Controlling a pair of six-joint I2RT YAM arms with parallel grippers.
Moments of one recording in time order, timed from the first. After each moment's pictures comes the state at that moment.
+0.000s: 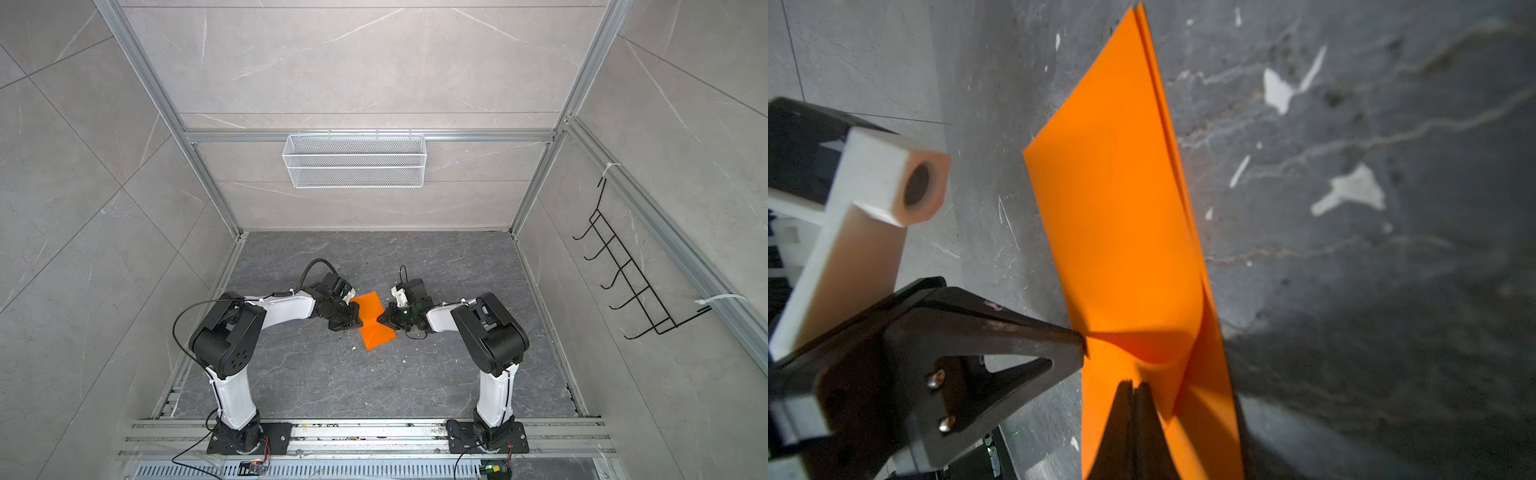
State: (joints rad) left arm -0.56 1.90 1.09 -0.37 0.43 -0.62; right arm 0.48 1.90 0.88 0.20 -0.60 0.78
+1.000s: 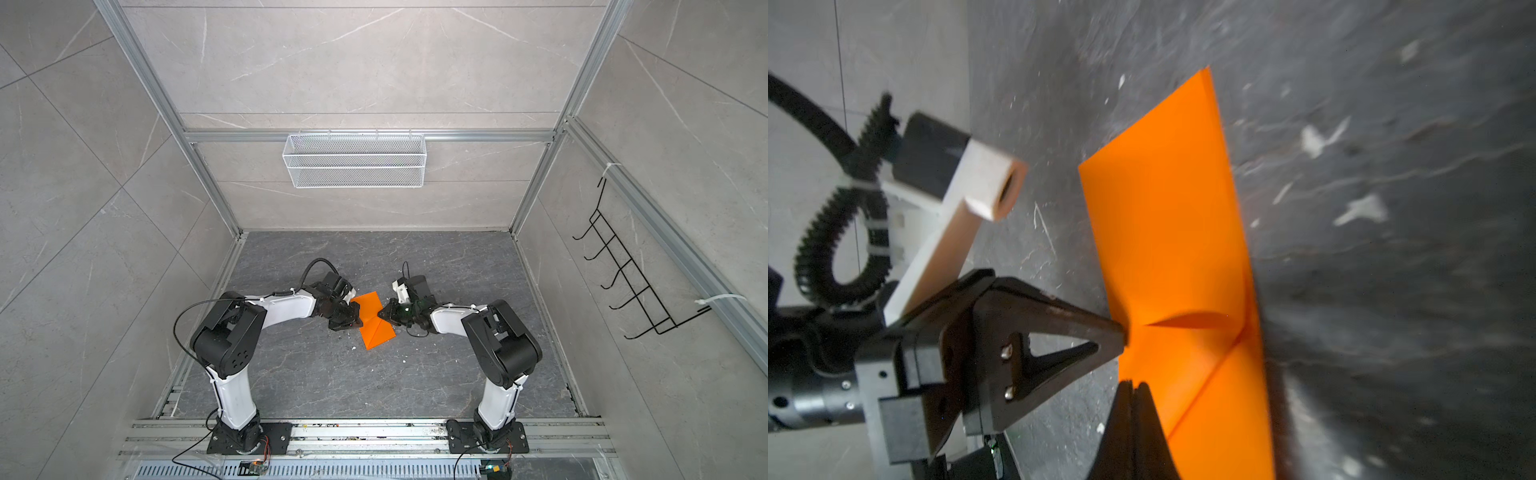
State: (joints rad) left arm -0.56 1.90 1.10 -0.39 0.42 -0.60; right arm 0.50 1.80 0.85 0.18 -0.58 0.76
